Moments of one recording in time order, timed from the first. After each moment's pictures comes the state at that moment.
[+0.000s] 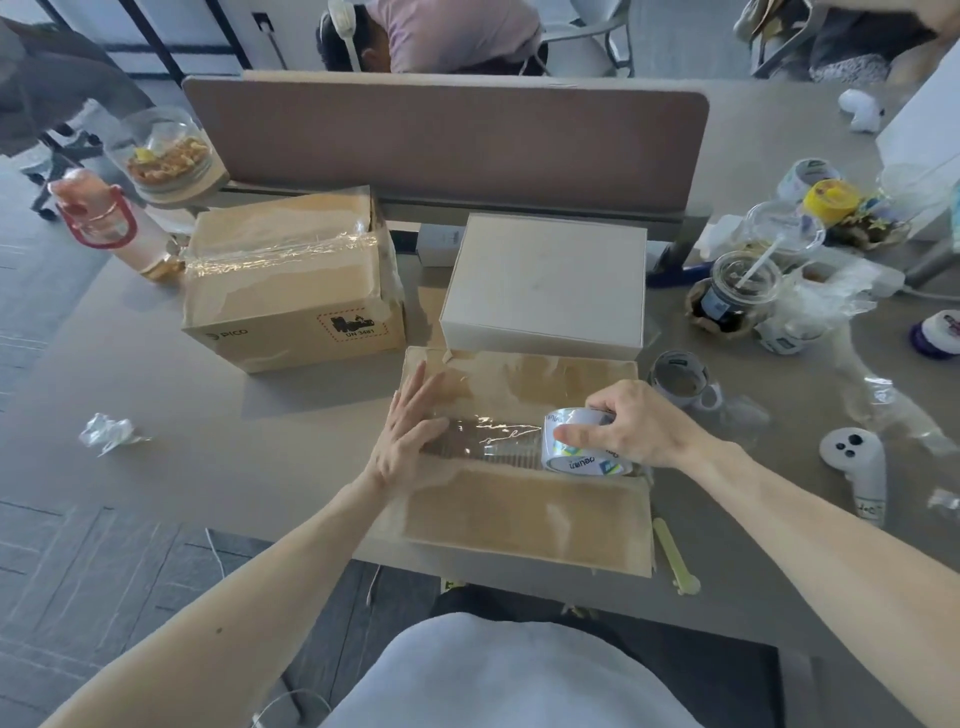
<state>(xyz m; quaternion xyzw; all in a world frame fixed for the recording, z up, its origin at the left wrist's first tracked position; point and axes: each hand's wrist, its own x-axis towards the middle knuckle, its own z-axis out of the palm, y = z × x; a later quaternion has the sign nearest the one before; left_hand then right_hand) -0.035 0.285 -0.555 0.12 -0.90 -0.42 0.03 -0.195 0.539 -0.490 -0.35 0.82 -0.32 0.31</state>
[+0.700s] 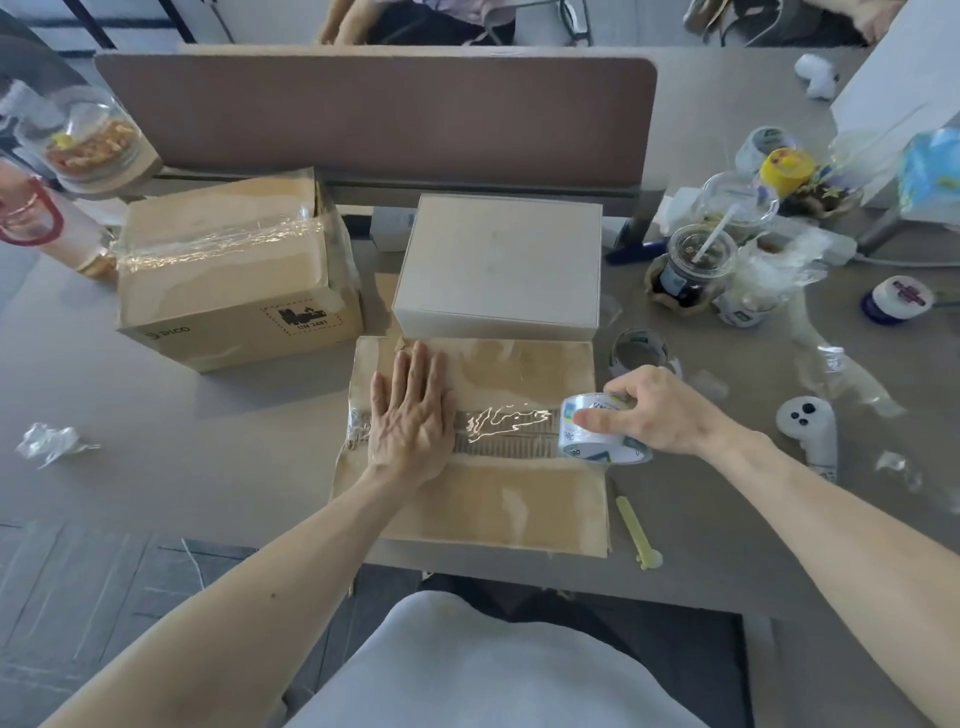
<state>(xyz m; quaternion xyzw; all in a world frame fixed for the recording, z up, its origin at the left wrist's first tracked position) -0.073 0.336 -0.575 0.20 -0.97 -0.13 -0.03 -0.219 0.600 -0.492 -0.31 0.84 -0.32 0.31</state>
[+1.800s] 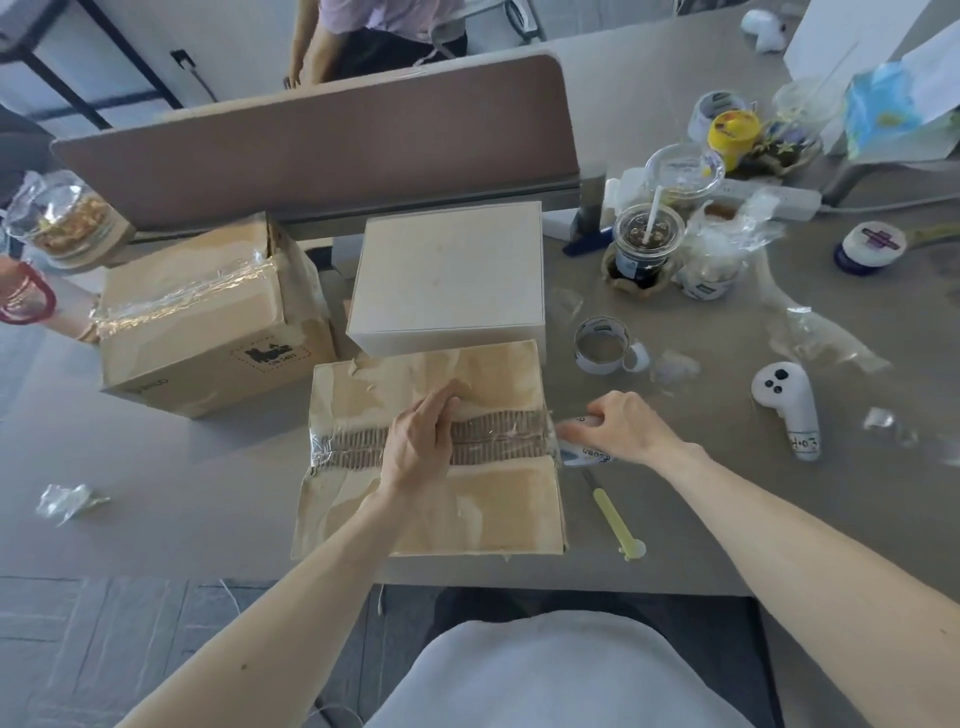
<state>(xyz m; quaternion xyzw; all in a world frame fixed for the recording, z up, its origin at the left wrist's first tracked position) -0.096 0.399 -0.555 0.13 -0.93 -0.32 0.10 -0.226 0.646 -0.584 -0.21 0.88 -0.29 0.31</state>
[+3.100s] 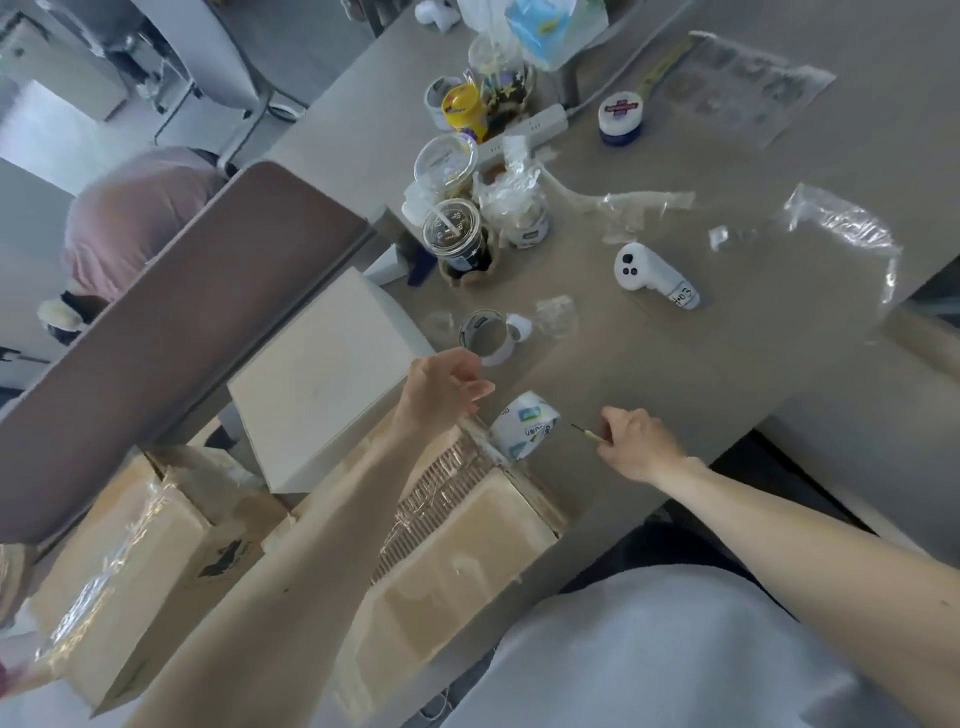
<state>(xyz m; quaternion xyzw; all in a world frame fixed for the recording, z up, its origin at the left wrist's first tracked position) -0.242 0.479 -0.532 -0.08 -0.93 -0.29 -0.20 -0.122 0.707 -0.646 0.10 0.91 -0.30 0.27</state>
